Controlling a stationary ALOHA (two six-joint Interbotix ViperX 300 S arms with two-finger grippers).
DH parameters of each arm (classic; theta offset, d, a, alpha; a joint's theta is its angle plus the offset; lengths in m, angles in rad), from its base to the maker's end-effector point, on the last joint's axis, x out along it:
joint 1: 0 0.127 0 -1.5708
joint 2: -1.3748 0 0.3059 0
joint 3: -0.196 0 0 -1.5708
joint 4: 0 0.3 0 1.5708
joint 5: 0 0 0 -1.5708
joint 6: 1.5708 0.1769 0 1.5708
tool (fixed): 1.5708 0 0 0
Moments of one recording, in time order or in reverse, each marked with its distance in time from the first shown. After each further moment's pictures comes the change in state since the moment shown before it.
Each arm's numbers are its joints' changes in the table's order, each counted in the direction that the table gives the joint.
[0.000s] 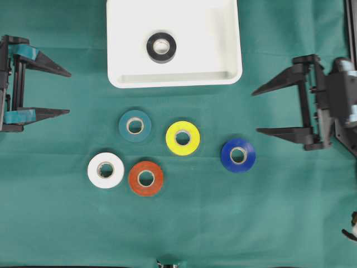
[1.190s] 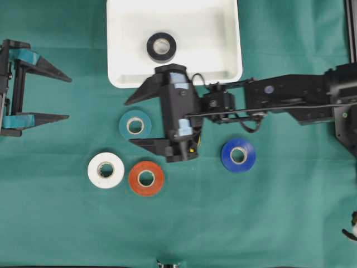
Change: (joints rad) left arm -0.034 0.000 -0.002 0.000 -0.002 0.000; right arm -0.003 0.736 -0.693 0.000 -0.054 0.000
